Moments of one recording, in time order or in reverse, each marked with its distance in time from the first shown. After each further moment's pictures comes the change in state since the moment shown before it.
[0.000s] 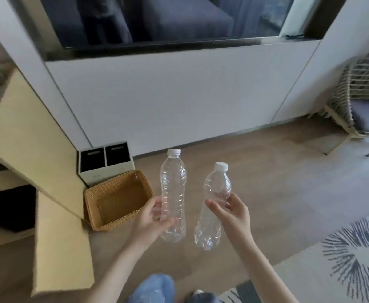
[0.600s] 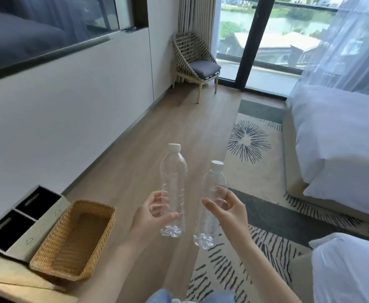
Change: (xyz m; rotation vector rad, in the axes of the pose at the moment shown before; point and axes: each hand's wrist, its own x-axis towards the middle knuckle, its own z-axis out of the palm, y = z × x) left_hand -0.127 -0.043 -0.157 0.234 -0.767 0.193; right_hand -0.340 0.031 0.170 0.038 0.778 0.013
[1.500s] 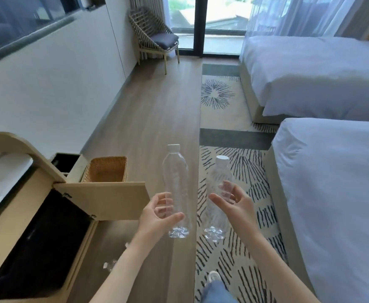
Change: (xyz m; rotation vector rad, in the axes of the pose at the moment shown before) left_hand -0.502 -0.144 -0.165 0.065 -0.267 -0.011; right_hand -0.587 0.038 0.105 0.039 0.269 0.034
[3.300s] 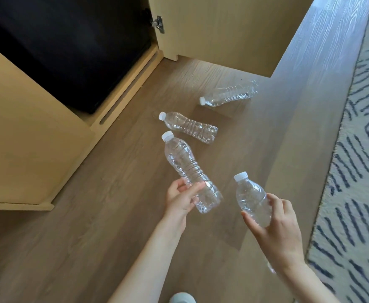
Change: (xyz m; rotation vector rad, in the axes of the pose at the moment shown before) left_hand -0.045 -0.845 -0.082 -0.669 0.563 -0.638; right_hand -0.228 0.802 0.297 -0.926 -0.206 -0.174
